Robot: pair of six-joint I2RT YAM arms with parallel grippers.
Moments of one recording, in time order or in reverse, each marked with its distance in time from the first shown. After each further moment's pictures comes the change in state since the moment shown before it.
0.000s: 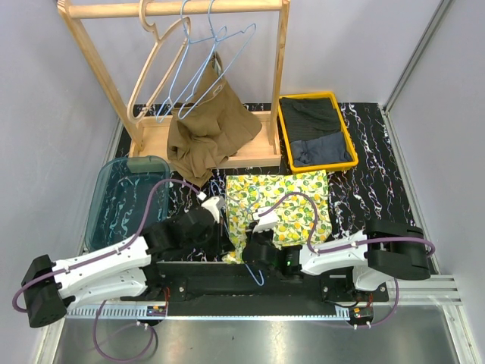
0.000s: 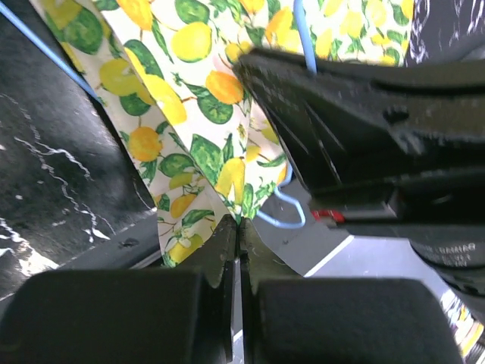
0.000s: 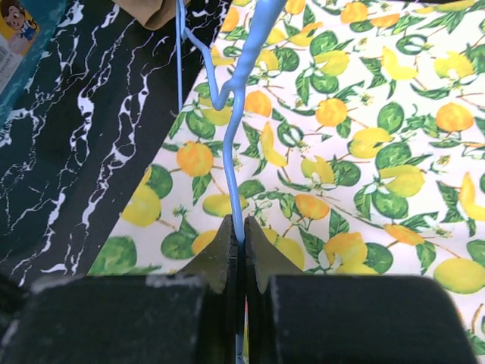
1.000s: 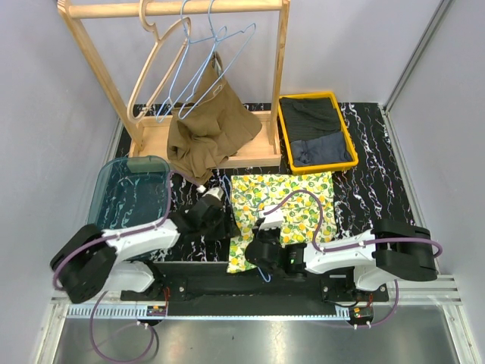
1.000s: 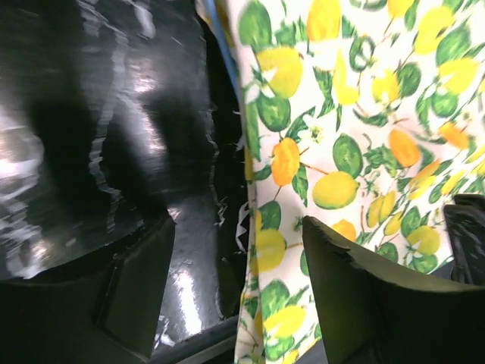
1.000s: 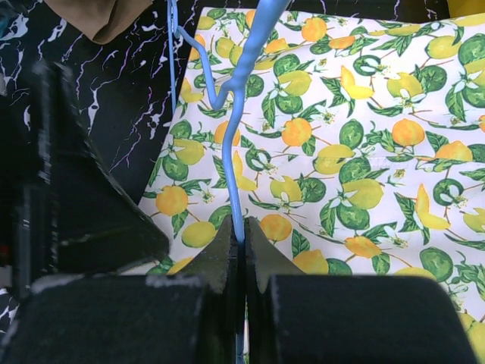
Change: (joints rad) left arm 0.198 0.344 -0.040 0.255 -0.056 0.016; right arm -0.020 -0.051 -0.007 -0.119 0.082 0.008
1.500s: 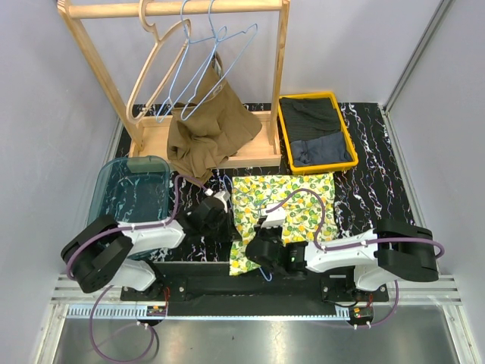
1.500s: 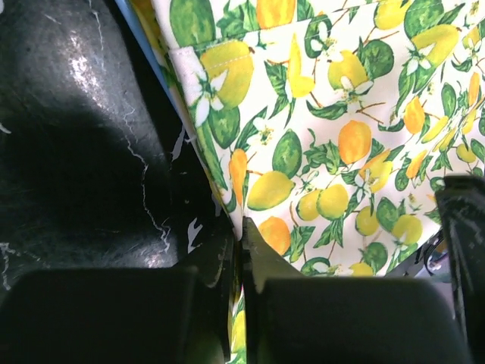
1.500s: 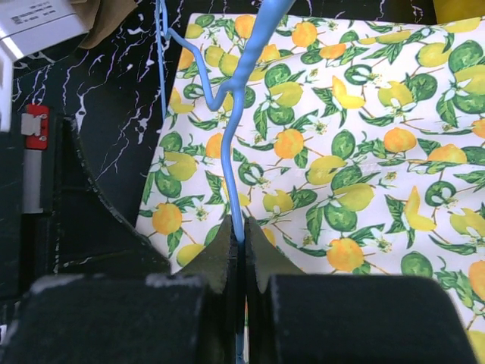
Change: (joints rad) left arm 0.001 0.151 -0.054 0.271 0.189 -0.024; right arm -0.016 -0.009 0.003 -0.039 -0.001 0.027
